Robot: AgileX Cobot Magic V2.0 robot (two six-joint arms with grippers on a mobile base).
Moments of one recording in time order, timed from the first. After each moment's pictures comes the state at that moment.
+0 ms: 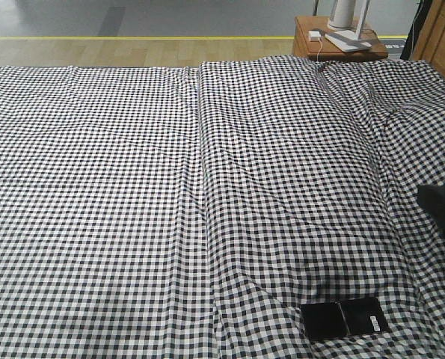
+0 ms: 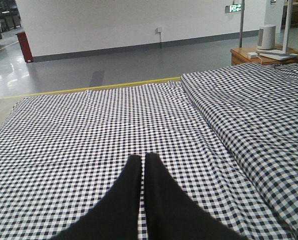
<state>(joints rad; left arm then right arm) -0.01 -0.02 0.03 0.06 0.19 0.04 -0.02 0.87 -0.76 0.15 0.61 -0.20</state>
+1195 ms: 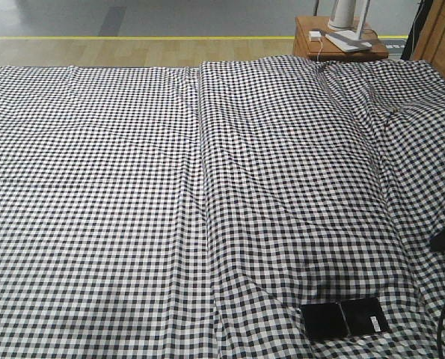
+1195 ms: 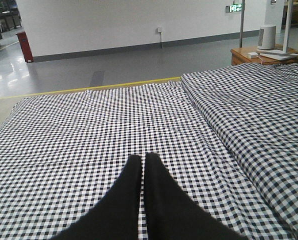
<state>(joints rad) -0.01 -0.02 0.03 0.06 0.19 0.04 -0.61 2.05 -1.25 0.61 1.04 -0.83</state>
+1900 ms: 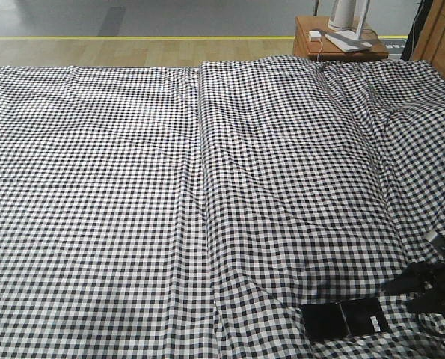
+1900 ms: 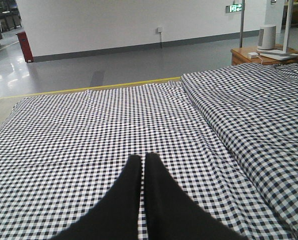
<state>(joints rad) -0.01 -0.02 0.03 0.06 0.19 0.04 -0.61 2.70 -1.59 0.76 1.16 -1.03</state>
